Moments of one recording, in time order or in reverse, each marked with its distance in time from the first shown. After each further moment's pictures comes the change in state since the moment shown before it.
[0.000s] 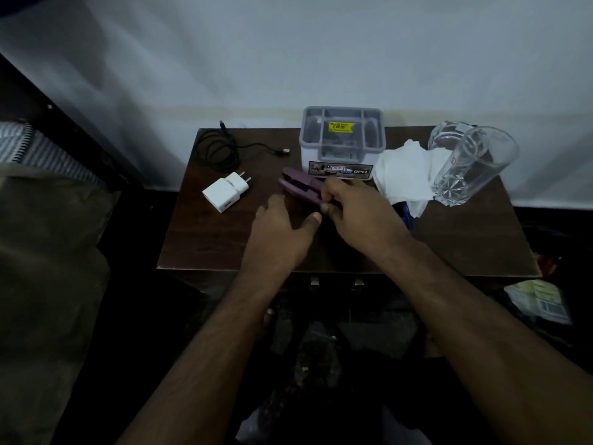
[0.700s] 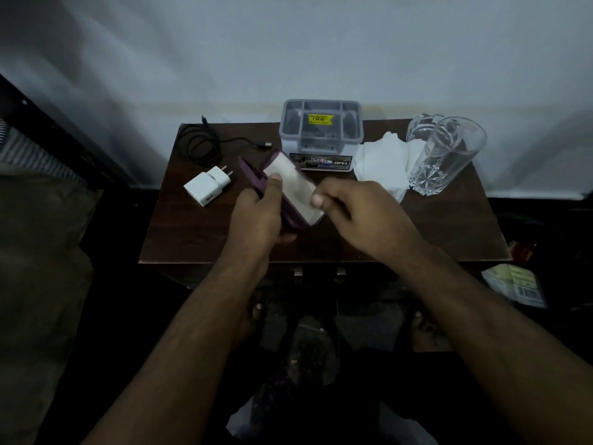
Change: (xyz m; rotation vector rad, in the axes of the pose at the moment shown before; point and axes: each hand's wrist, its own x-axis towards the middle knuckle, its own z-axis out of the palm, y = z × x) left_hand -0.006 0.022 0.000 -0.664 0.010 -0.253; right_hand -0.038 0.016 -0.024 0.142 0.092 -0.198
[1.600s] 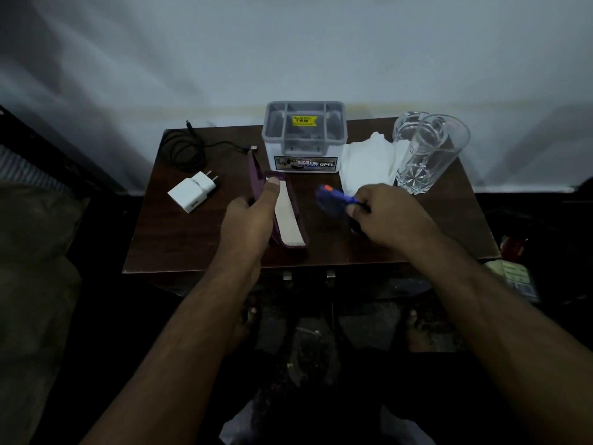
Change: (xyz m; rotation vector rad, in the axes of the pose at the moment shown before) left_hand 0.002 -0.004 0.013 0.104 0.086 -0.007; right_hand -0.005 0.043 -0.017 -0.217 -0.137 0.492
